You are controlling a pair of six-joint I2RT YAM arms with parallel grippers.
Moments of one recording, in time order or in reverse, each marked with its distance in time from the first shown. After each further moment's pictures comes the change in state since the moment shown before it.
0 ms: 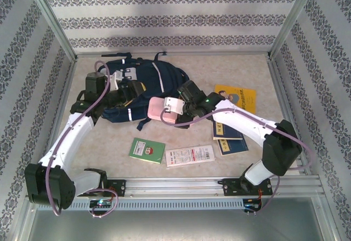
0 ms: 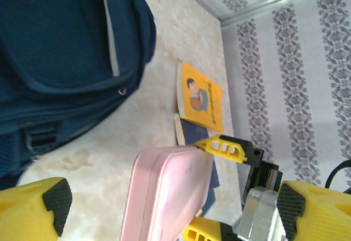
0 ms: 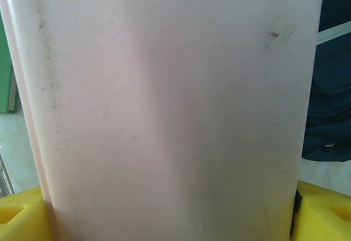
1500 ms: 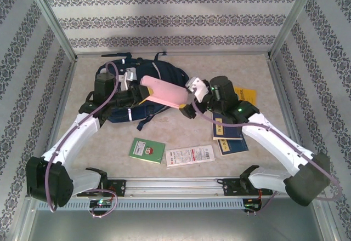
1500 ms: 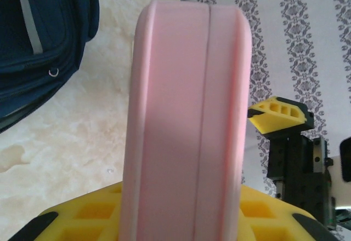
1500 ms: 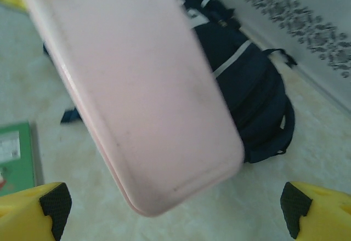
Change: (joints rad) left arm -0.096 0.018 -0.036 0.177 0.042 -0.121; right arm -0.166 -0.355 -0.181 0.267 -0.143 0.429
